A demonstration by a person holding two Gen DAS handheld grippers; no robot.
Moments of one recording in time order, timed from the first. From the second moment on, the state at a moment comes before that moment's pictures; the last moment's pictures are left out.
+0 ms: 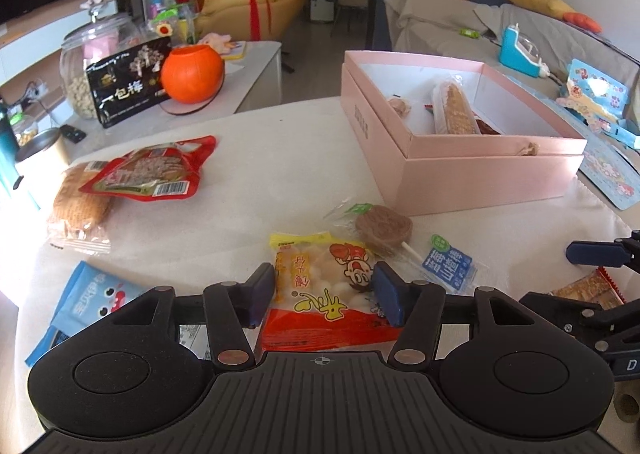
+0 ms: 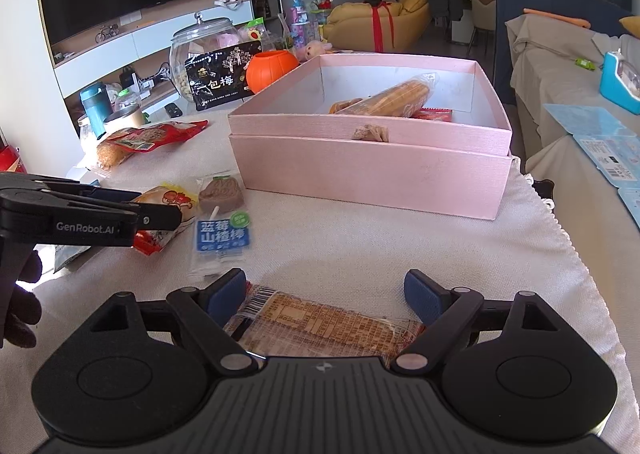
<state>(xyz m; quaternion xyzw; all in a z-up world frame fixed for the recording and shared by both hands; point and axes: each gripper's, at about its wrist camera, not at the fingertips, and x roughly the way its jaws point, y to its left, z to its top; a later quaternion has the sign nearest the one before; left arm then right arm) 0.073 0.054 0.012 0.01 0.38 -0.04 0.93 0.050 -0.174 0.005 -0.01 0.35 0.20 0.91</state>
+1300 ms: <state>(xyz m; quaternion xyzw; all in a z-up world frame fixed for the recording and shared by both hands) -0.027 0.049 0.000 -0.04 0.33 -0.08 0.94 0.010 -0.200 0.039 -0.10 0.44 0.27 0.85</state>
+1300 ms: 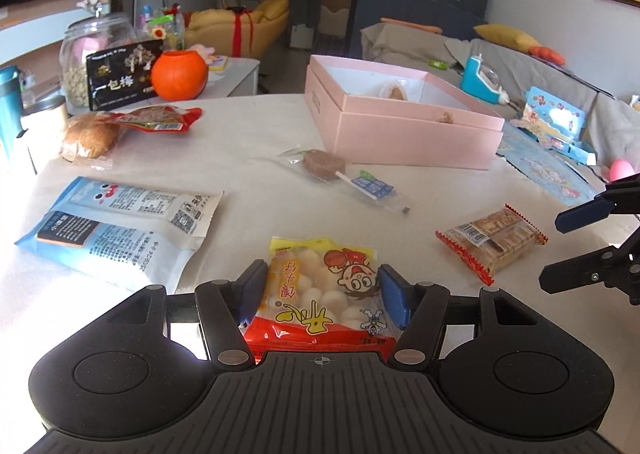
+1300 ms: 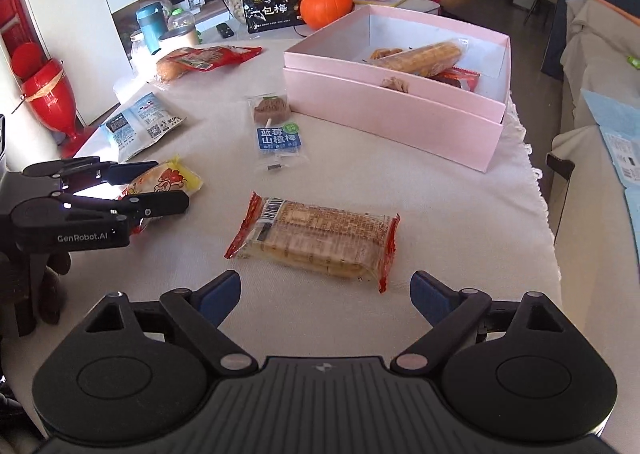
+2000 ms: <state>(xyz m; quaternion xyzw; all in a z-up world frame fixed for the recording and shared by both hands) -0.029 0.049 -0.001 -0.04 0.32 -0.08 0.94 0.063 -0.188 0.026 0.02 0.48 0.21 0.85</state>
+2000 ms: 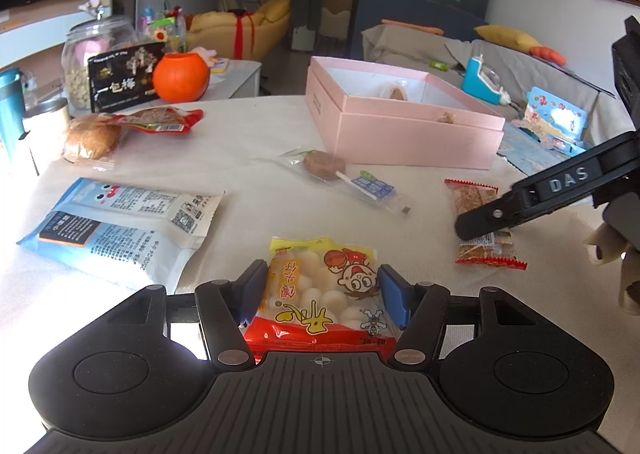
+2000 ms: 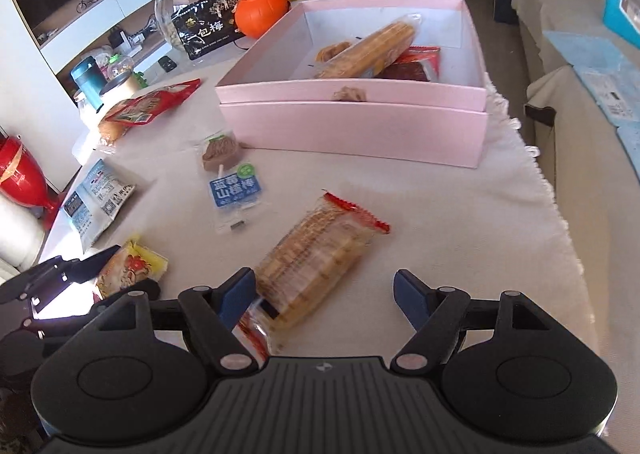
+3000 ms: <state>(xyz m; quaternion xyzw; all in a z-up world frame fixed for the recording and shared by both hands) 0.012 0.019 0.129 -0.08 0.28 -0.16 0.94 0.024 -0.231 0.089 -0.04 0.38 0.23 0.89</state>
